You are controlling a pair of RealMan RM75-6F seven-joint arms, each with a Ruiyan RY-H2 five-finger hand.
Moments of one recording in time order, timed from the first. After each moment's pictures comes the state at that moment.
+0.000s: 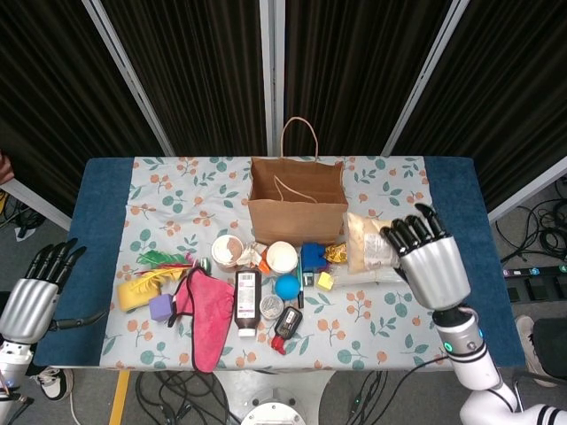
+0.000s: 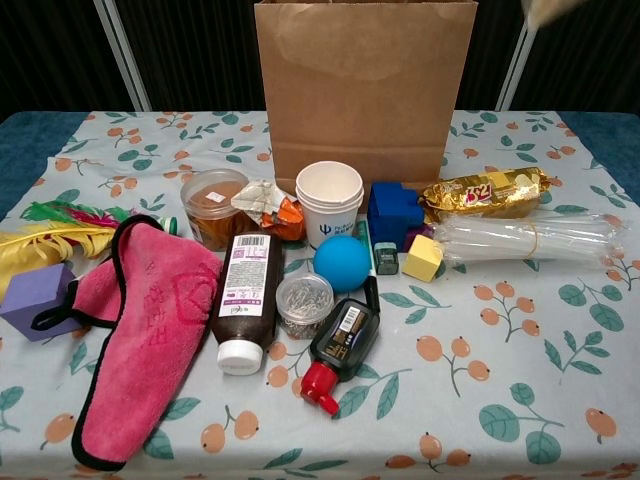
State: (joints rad) left arm -0.15 -1.15 -0.01 -1.46 1.64 1.54 -0.15; right arm 0.44 -1.26 0.32 -1.81 -1.72 1.49 -0.61
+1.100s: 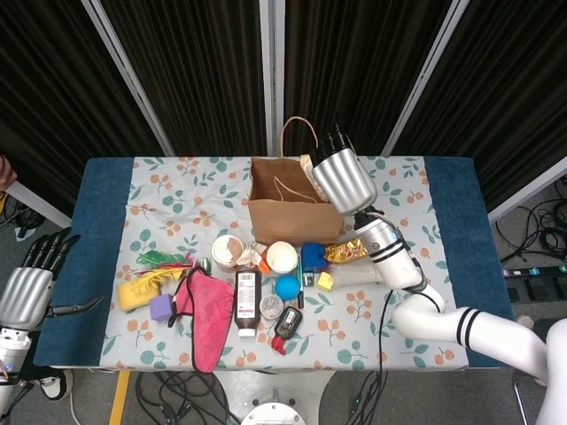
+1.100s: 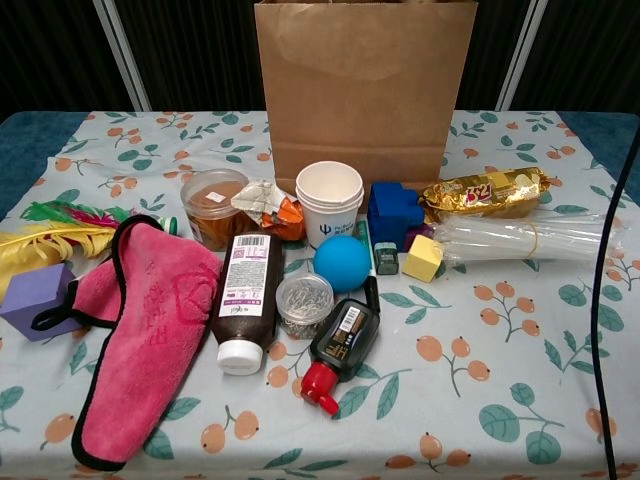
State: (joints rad) left arm -0.18 -1.17 -0.04 -1.42 1.58 1.49 -0.23; right arm 0.96 -1.42 0.40 -1.47 -1.21 1.08 -1.15
